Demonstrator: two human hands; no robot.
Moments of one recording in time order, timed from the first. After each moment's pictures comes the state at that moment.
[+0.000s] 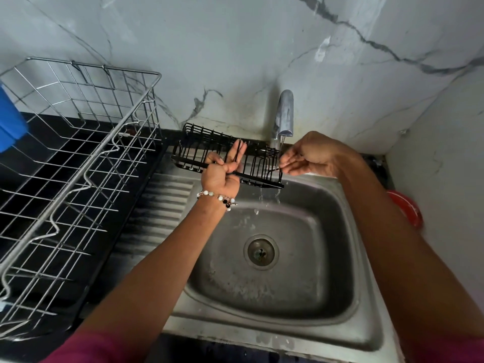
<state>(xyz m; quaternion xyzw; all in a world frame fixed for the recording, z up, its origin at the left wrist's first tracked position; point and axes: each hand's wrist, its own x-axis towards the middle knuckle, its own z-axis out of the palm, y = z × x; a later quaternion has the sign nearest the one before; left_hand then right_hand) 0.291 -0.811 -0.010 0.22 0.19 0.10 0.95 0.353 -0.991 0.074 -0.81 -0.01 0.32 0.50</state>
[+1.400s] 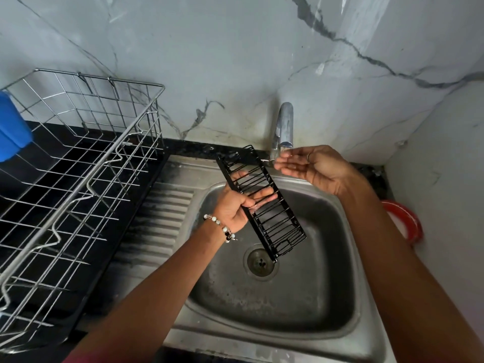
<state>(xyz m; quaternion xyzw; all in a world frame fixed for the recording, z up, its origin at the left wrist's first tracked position) 0.254 -0.834 -0.009 0.30 0.18 -0.07 0.93 0.349 -1.007 0.061 -0.58 0.01 0.31 0.75</state>
